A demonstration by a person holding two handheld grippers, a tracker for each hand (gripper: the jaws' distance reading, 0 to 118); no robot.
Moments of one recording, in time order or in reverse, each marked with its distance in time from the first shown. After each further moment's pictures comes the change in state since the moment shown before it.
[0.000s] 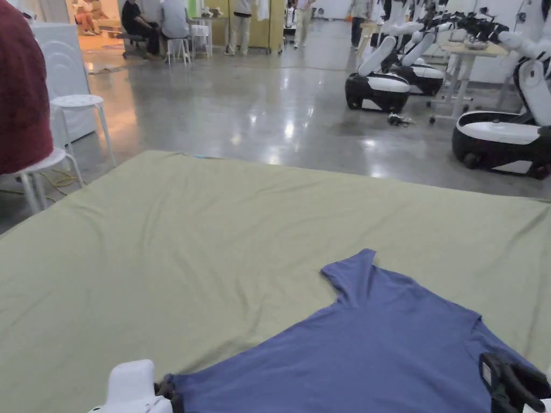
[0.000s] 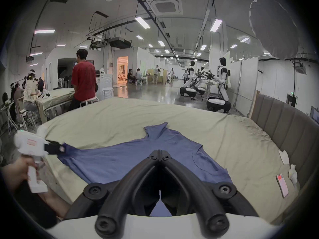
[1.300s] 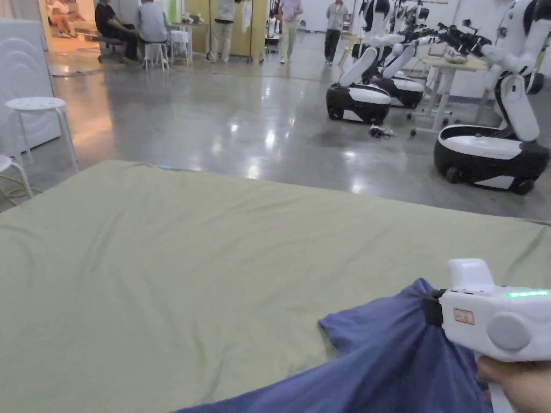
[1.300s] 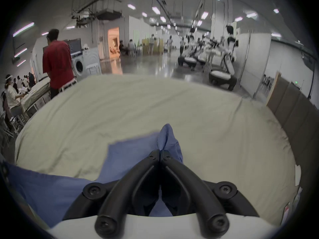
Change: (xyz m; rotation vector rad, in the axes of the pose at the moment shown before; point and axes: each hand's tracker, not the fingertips) left arm 0.017 0.058 0.043 0.118 -0.063 -0.059; right arm 0.098 0.067 -0.291 -0.237 -0.033 -0.043
